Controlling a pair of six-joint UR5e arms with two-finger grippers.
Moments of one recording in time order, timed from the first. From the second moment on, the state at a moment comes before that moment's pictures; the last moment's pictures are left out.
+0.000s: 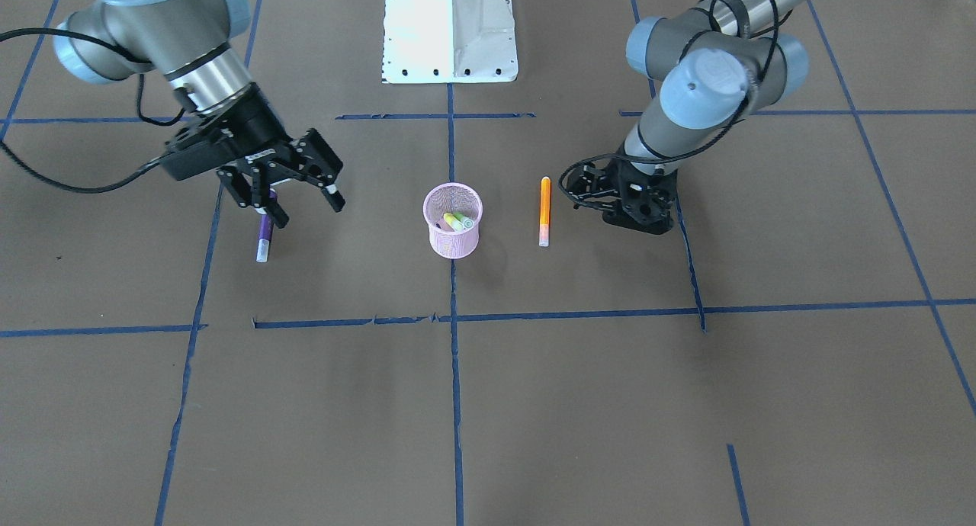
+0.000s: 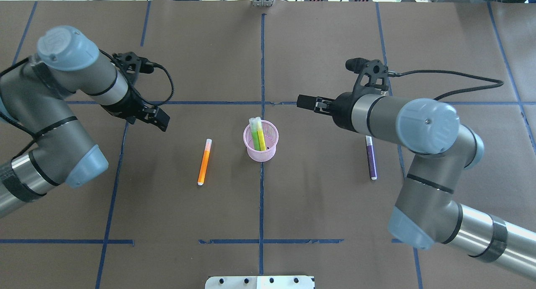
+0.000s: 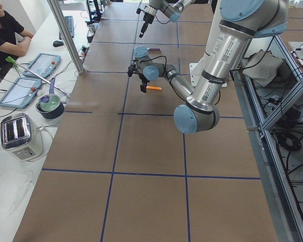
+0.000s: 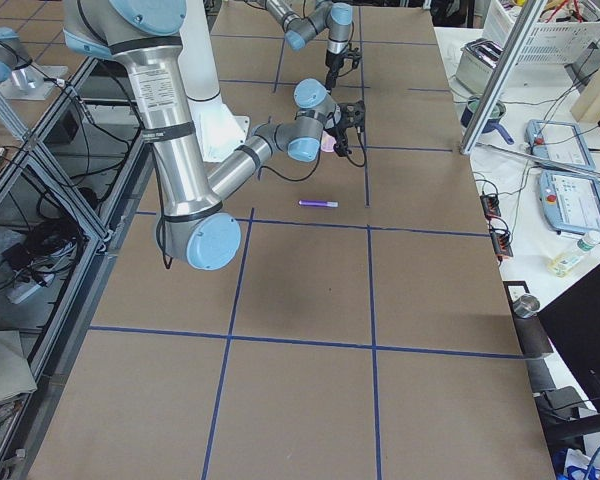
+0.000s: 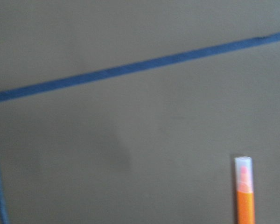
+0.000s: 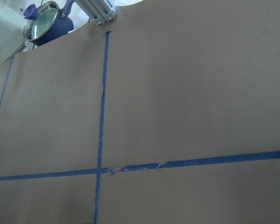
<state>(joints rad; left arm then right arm) -0.67 -2.07 -1.70 -1.69 -2.15 -0.91 0.76 -1.31 1.89 -0.93 1.88 1.35</state>
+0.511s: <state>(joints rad) -0.63 -2.19 -1.57 -1.60 -2.15 -0.91 0.93 -1.41 1.91 -0.93 2.09 1.29</state>
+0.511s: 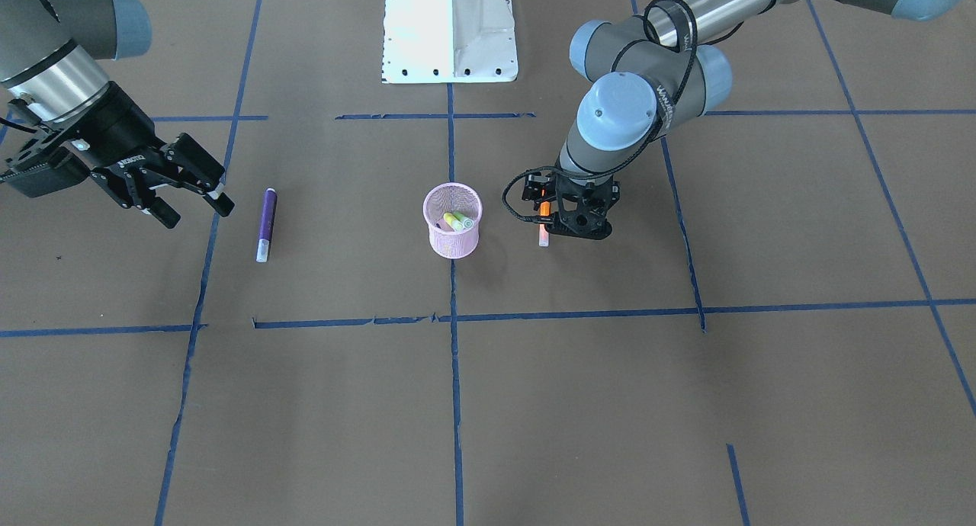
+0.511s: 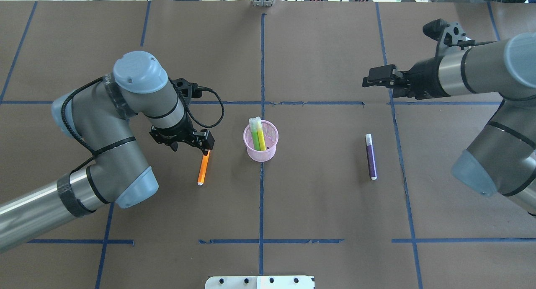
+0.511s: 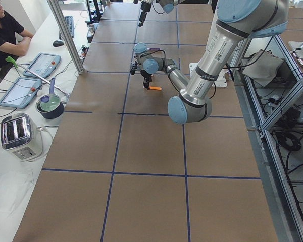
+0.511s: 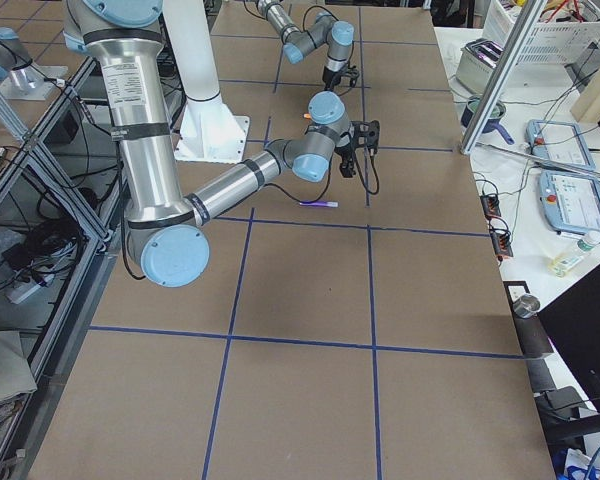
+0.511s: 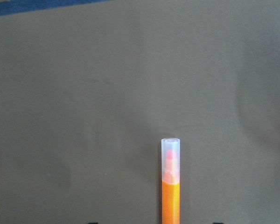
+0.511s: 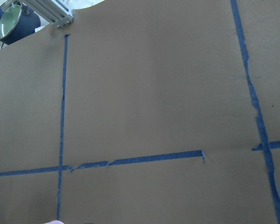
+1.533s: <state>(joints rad) -0.60 -2.24 -1.47 -1.61 -2.15 -0.88 0.95 -1.44 1.91 -0.93 2.11 1.27</state>
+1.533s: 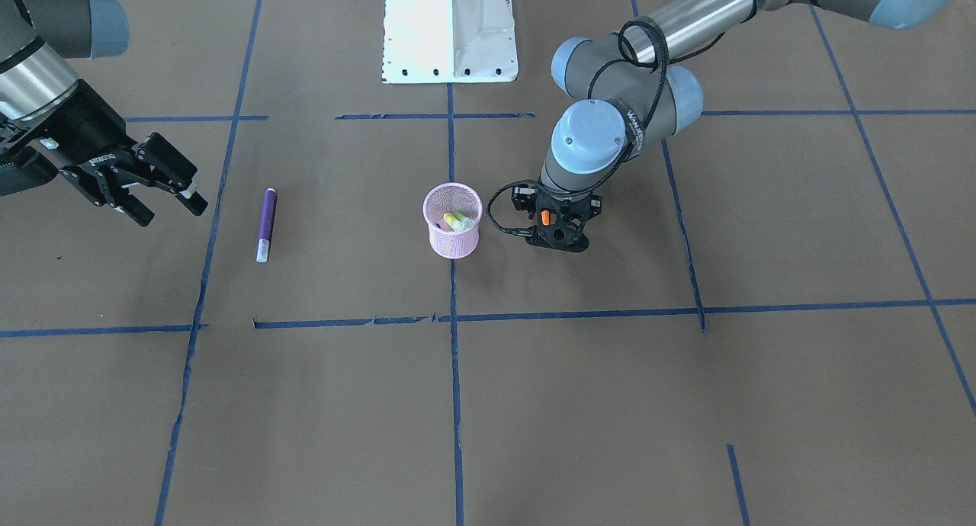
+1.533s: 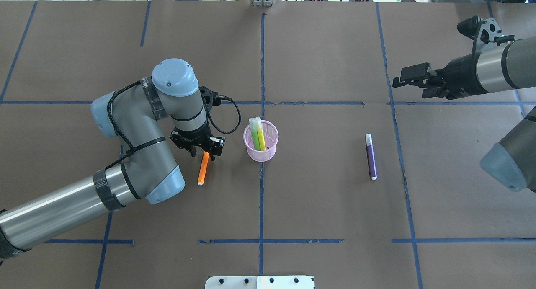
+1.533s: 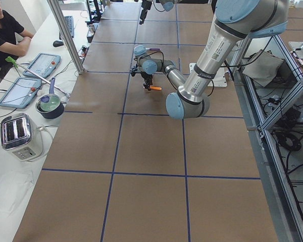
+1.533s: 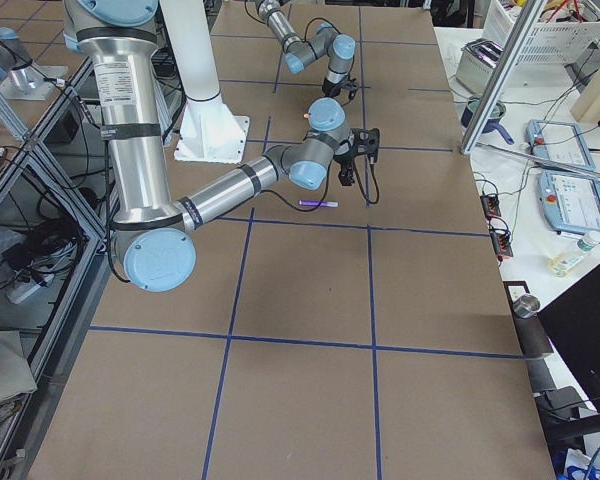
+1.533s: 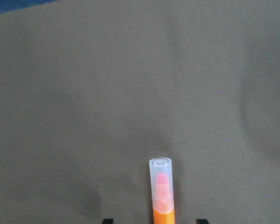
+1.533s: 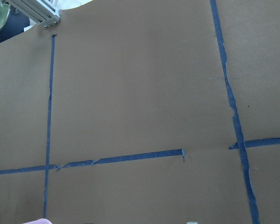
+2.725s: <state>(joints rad) -0.63 -2.25 -1.63 -1.63 -2.02 -0.90 0.96 -1.45 1.92 -0.92 2.11 1.27</state>
